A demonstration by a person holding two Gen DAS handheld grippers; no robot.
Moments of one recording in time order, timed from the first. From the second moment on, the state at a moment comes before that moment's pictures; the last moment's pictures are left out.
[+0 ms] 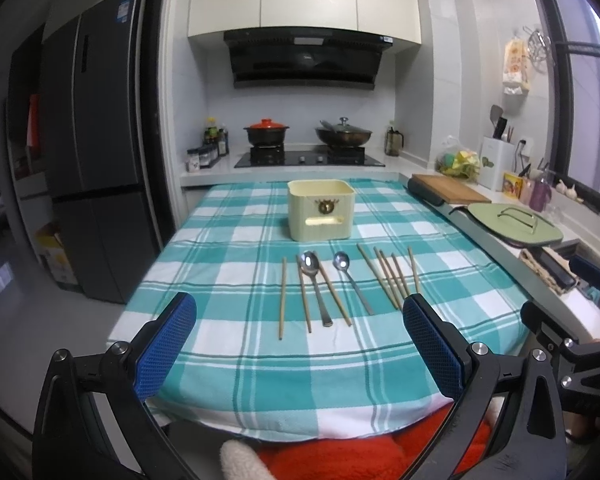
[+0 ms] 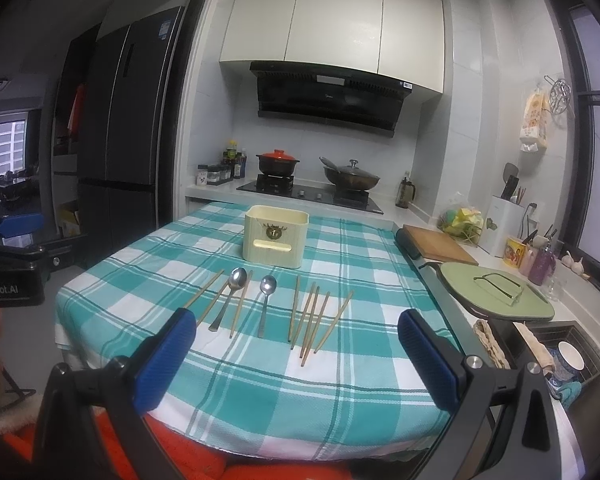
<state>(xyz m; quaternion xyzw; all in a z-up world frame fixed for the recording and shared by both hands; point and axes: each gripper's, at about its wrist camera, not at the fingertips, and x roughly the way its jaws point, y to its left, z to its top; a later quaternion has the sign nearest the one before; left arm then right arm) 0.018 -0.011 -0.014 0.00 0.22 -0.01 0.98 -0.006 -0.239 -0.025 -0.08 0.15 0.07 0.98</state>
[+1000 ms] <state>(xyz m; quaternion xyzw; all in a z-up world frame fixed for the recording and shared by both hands) 0.034 -0.014 -0.017 0.00 0.24 -0.01 0.97 0.011 -0.244 -0.031 -0.06 0.17 0.06 0.98</state>
